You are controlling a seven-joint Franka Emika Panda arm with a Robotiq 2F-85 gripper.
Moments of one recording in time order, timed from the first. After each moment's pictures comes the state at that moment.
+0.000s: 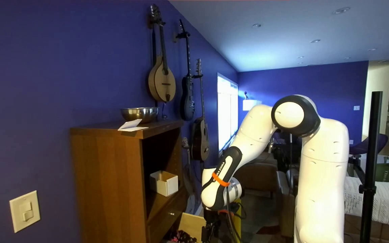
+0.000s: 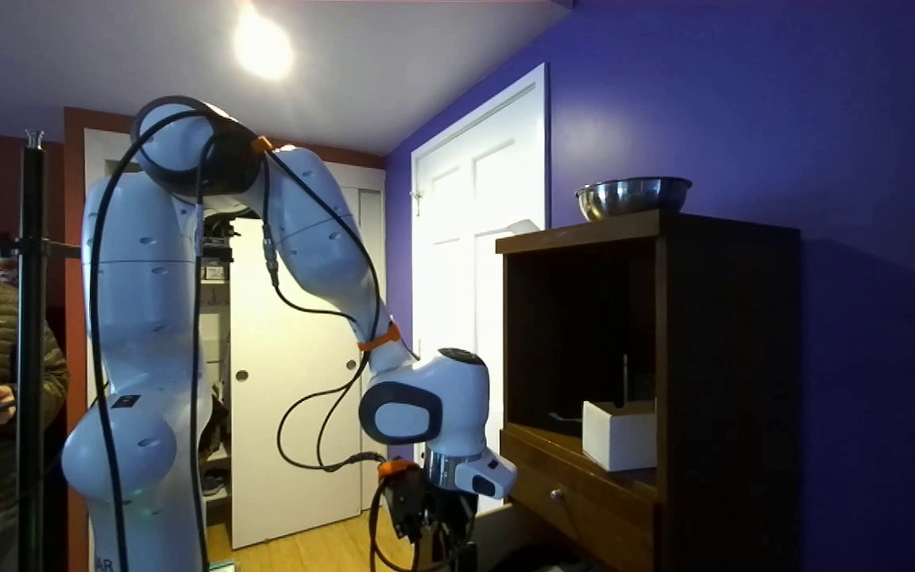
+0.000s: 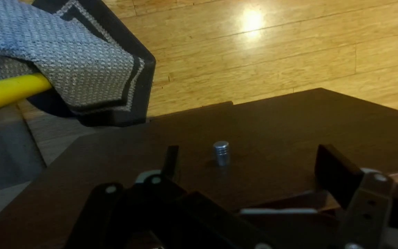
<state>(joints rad) -0.08 -0.05 -0.15 -2.77 0.19 2.68 -0.27</state>
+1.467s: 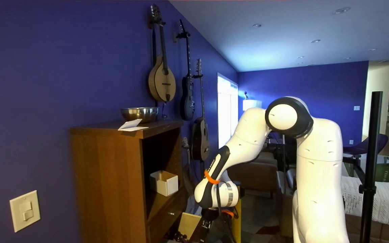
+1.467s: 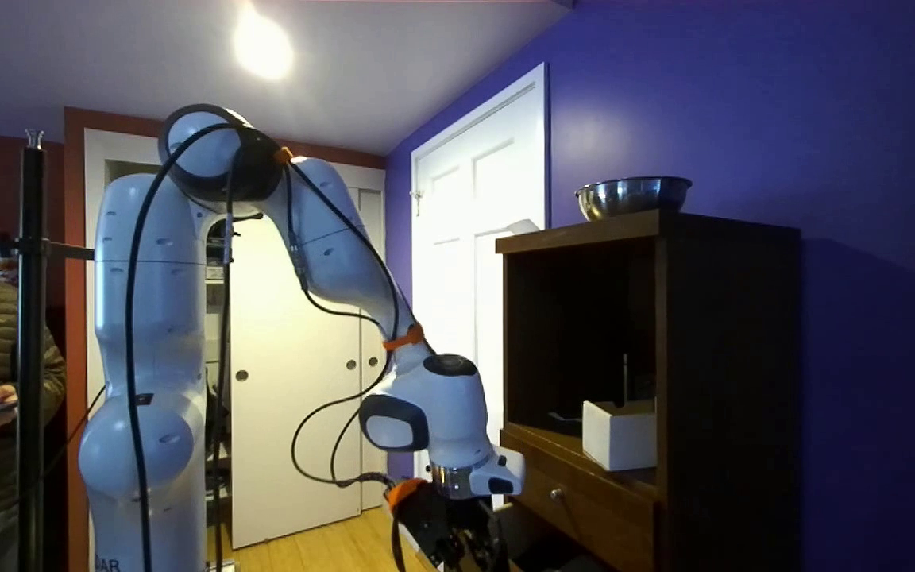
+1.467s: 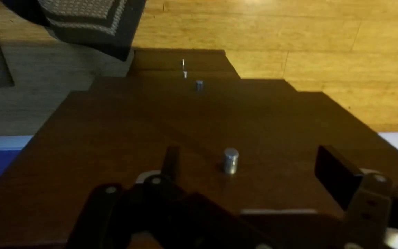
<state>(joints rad) 0.05 0.01 -0.23 -2.76 0.61 2.88 -0.86</state>
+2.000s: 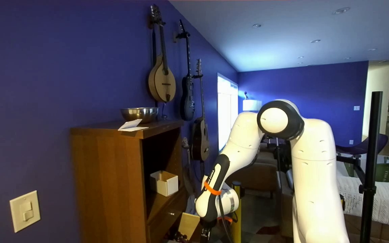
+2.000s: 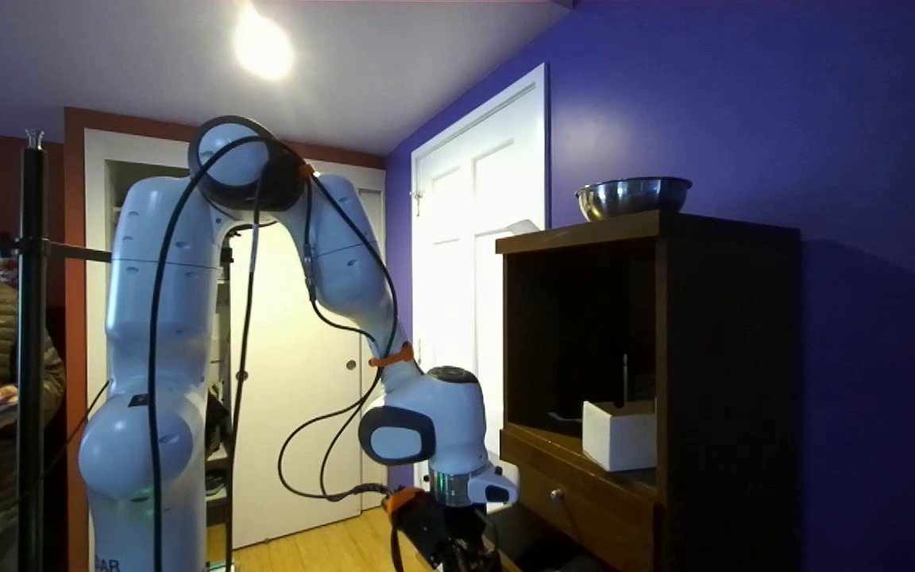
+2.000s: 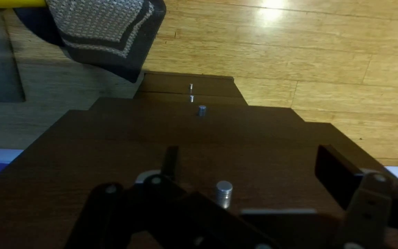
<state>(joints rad) 0.05 0.08 -0.20 -2.76 0.40 2.92 -0.66</state>
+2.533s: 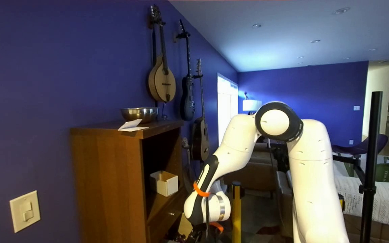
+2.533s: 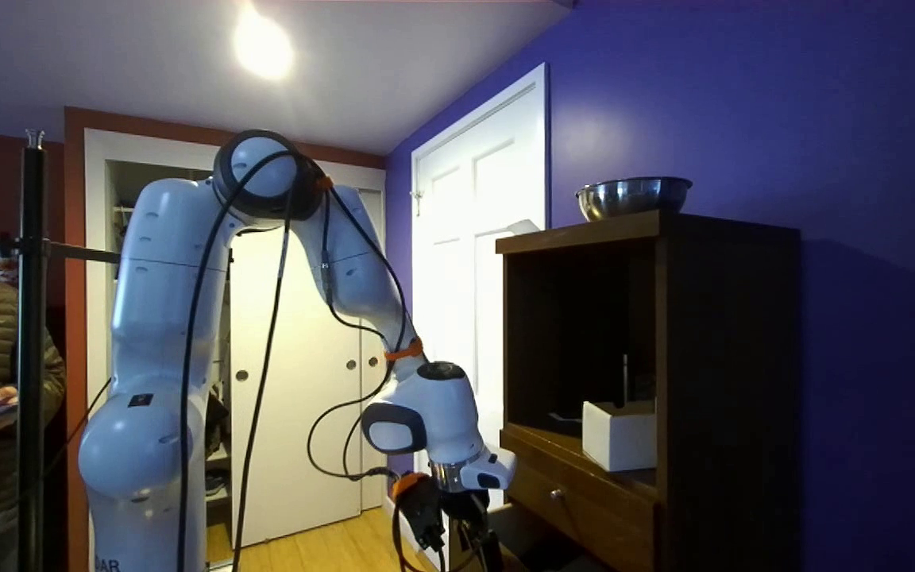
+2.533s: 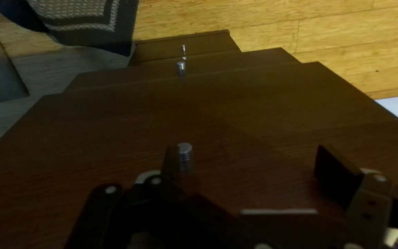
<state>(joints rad) 0.05 0.12 -0.03 -2.71 0.76 3.05 -0.67</state>
